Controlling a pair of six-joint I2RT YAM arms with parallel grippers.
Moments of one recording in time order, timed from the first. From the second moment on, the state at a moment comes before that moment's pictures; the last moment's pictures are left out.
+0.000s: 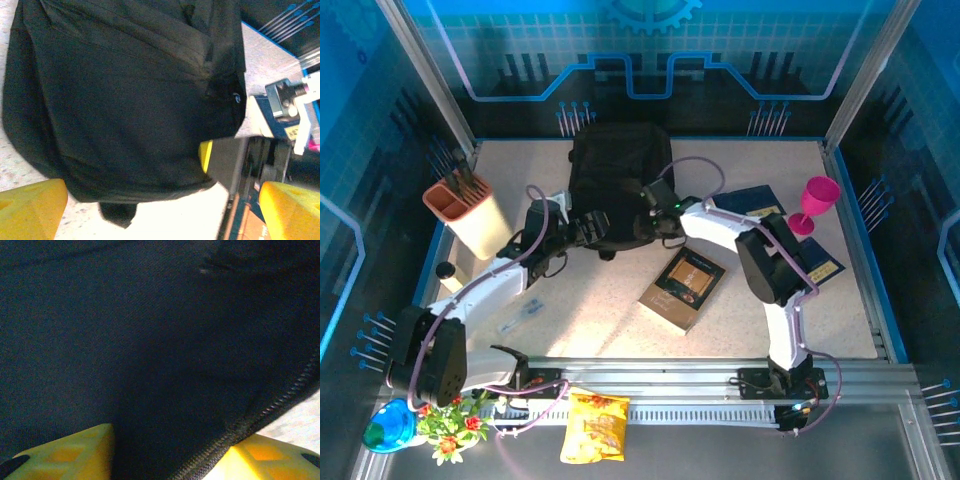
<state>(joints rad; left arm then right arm) -0.28 1.26 0.70 -0.03 0.14 -0.63 0.65 2.05 1.45 -0.43 0.04 0.58</state>
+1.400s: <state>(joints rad) -0.31 1.38 0.67 -0.16 0.12 -0.82 0.40 2.23 1.70 -0.41 -0.26 0.51</state>
